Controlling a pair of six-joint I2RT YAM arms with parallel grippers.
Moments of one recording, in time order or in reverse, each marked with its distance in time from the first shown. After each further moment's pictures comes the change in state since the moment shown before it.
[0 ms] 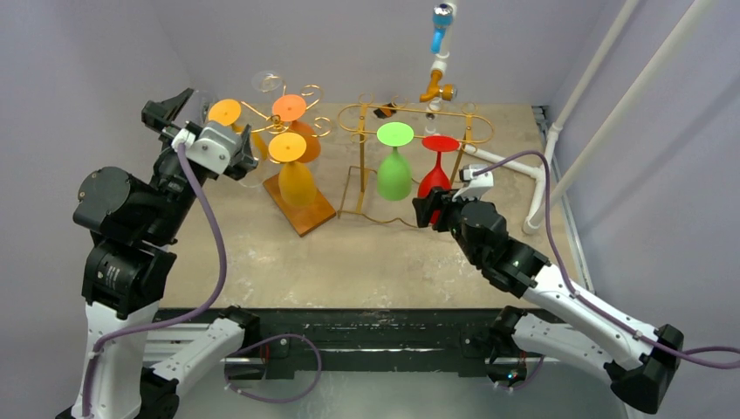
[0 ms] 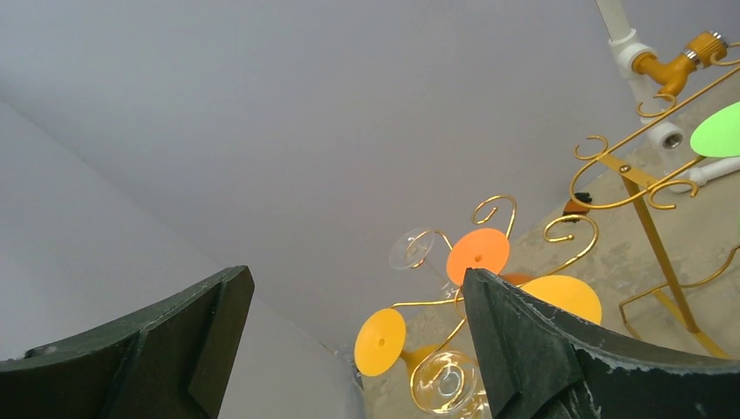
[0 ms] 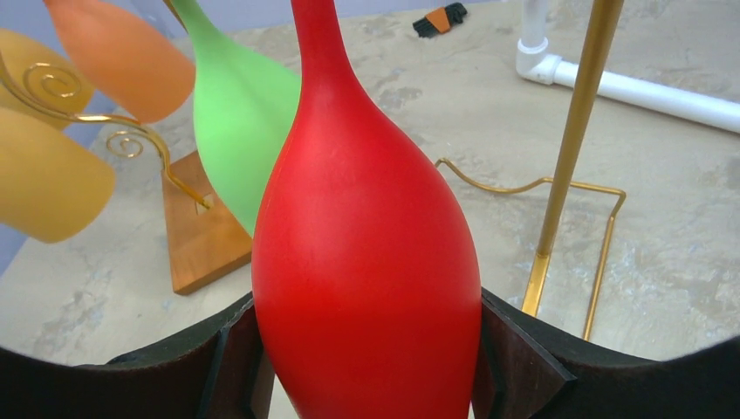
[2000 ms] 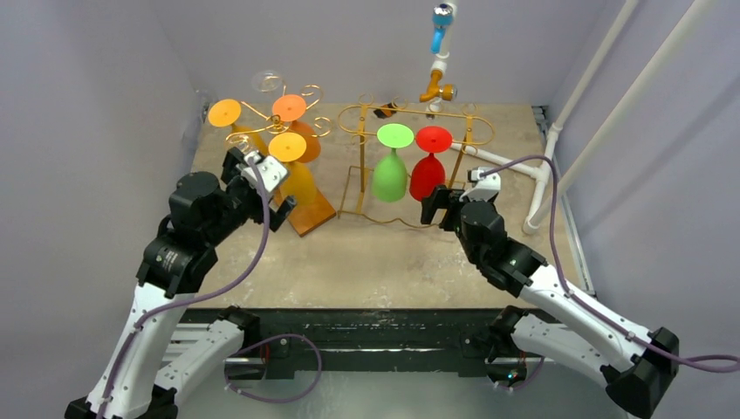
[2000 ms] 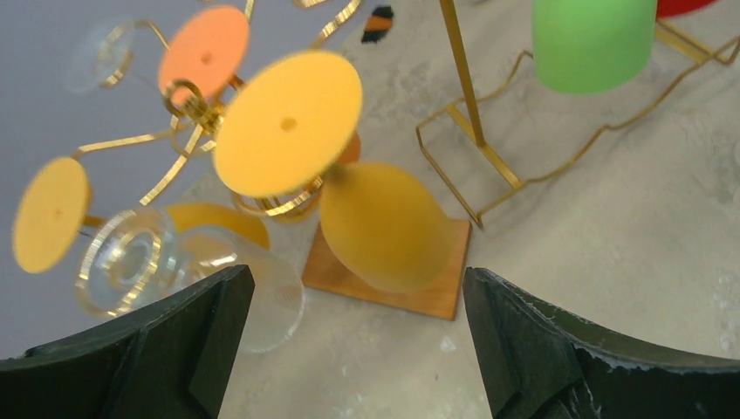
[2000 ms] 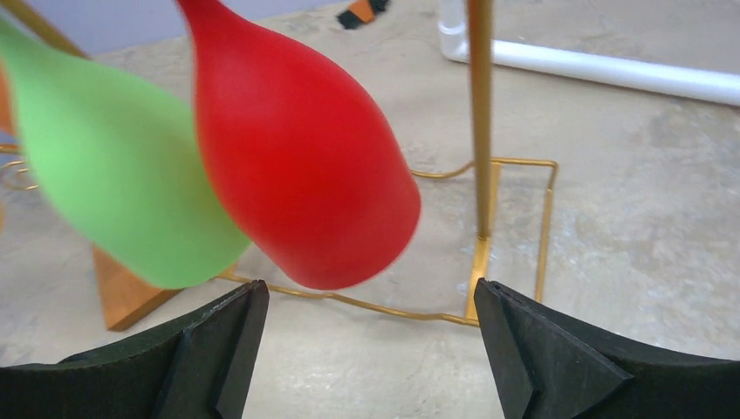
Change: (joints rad) left arm 0.000 -0.079 -0.365 -0.165 0.136 -0.225; right arm -0.074 -0.002 -0.060 0.036 0.042 0.025
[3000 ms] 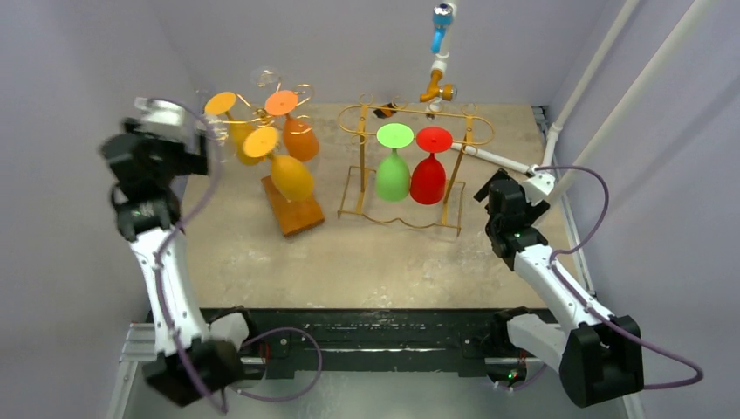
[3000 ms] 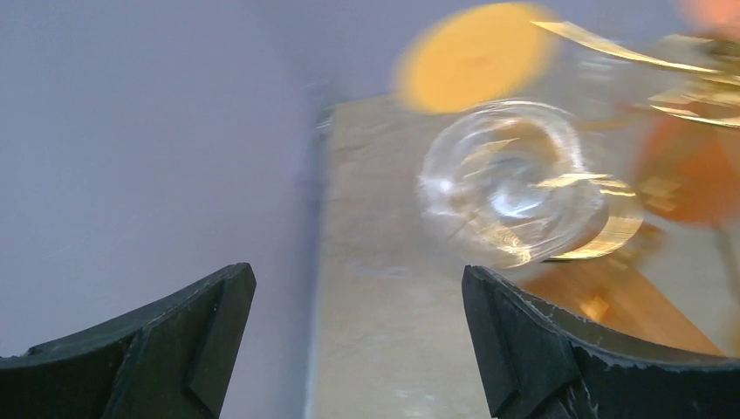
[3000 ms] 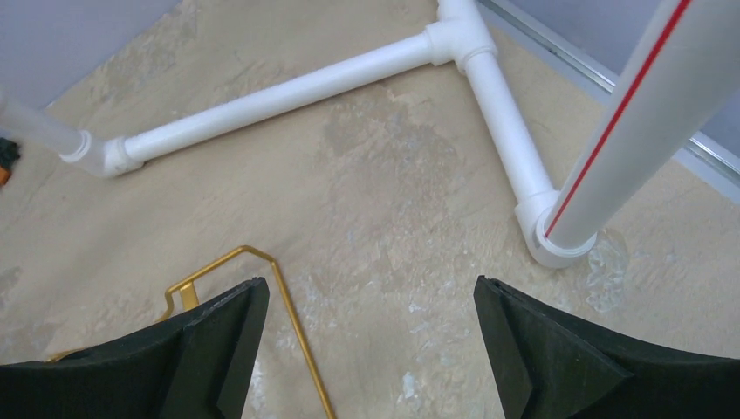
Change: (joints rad) left arm 0.521 0.140 -0.087 0.243 0.034 -0.039; right arm -0.517 0.207 -0.082 0.050 0.140 0.174
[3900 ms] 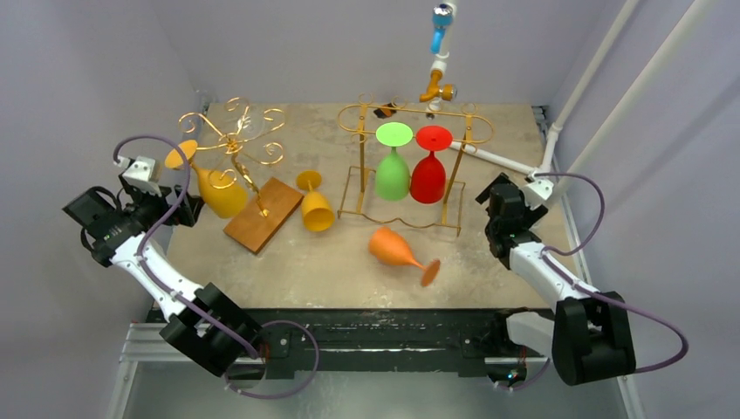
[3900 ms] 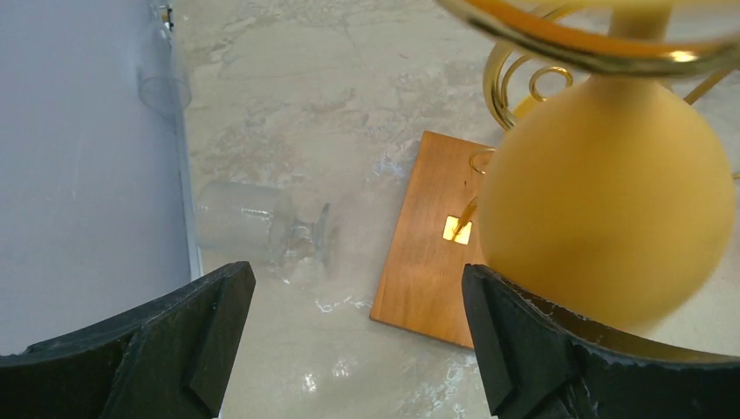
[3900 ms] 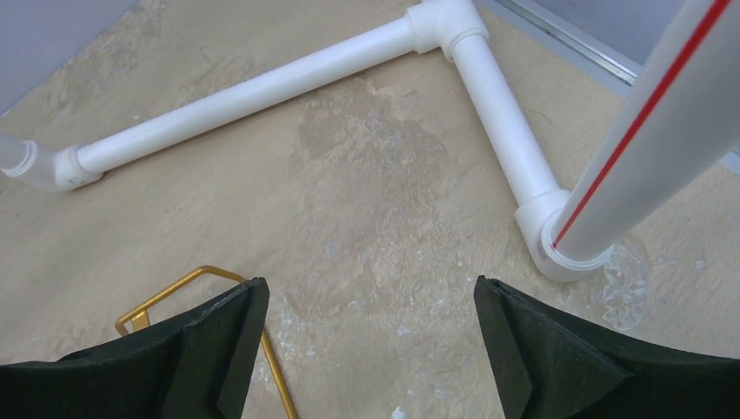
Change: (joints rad) left arm 0.771 0.195 -0.117 -0.136 0.914 0.219; right arm -0.089 0.099 -0.104 0.235 -0.026 -0.011
